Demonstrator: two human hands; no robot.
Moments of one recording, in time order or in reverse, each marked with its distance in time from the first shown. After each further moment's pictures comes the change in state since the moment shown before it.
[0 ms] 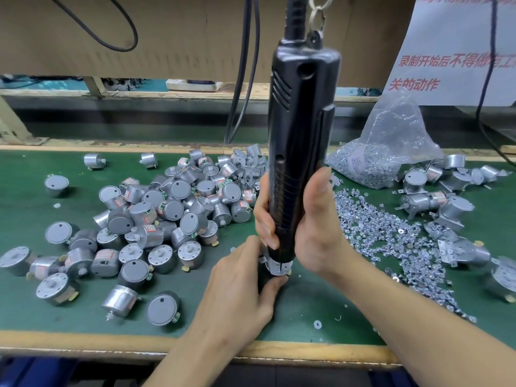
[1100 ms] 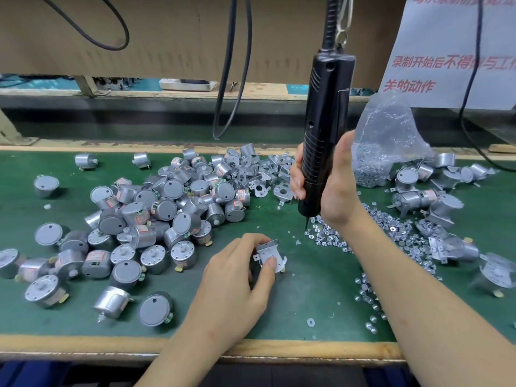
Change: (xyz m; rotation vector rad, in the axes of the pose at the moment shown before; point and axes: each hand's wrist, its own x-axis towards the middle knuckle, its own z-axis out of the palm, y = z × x) left_hand 0.002 0.000 0.002 -0.022 0.031 -0.029; right_hand 0.025 -0.007 -0.068 -0.184 0.245 -0.033
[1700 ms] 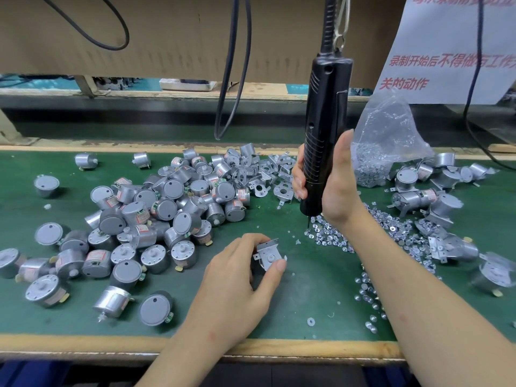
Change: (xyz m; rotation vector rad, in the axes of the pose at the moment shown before) left_hand -0.001 -0.001 0.001 -0.011 -0.015 0.019; right_hand 0.002 0.001 -0.004 -0.024 0.021 0.005
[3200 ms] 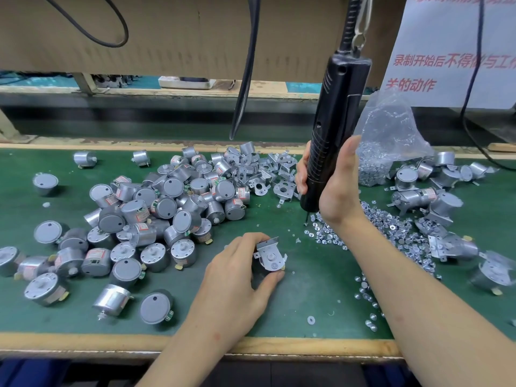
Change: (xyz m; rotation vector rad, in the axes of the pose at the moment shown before) left_hand -0.001 -0.002 0.002 0.055 -0.030 -0.013; right_hand -0.007 0.001 0.006 -0.039 0.140 -0.131
